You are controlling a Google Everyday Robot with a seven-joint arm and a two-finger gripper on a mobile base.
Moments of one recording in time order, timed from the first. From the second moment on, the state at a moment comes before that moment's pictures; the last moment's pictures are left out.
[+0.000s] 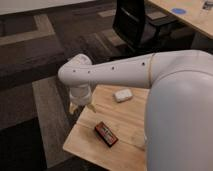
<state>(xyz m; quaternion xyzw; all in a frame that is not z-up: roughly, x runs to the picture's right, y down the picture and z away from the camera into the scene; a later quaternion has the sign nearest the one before) -0.106 0.100 0.704 -0.26 0.23 0.64 0.68</state>
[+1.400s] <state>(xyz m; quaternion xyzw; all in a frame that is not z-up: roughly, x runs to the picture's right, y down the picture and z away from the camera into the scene) -0.030 0.061 0.685 -0.28 0.20 0.69 0.64</state>
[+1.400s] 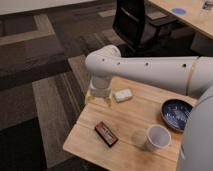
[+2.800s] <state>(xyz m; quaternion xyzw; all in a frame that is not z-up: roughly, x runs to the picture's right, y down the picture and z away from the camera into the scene) 0.225 0.051 0.641 -0.15 0.25 0.85 0.44</state>
